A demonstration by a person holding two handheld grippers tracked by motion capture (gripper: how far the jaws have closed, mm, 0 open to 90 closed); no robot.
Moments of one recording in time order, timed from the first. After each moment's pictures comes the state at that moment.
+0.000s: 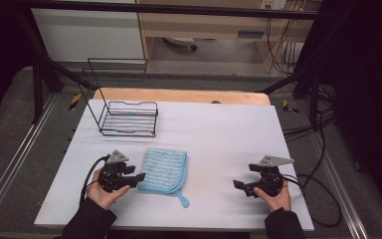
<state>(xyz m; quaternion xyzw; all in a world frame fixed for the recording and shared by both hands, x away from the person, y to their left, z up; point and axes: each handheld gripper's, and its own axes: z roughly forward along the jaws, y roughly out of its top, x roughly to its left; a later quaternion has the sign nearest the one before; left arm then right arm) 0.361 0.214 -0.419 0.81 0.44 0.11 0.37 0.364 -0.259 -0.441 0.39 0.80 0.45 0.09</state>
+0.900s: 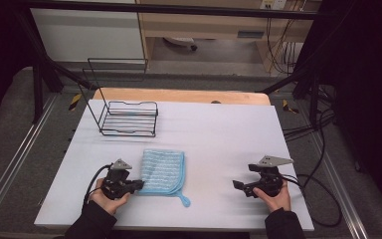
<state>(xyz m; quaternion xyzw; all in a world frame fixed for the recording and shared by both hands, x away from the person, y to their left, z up) 0.347 0.208 -0.433 0.82 0.45 0.05 0.35 0.364 -0.257 -0.440 0.39 0.80 0.45 0.09</state>
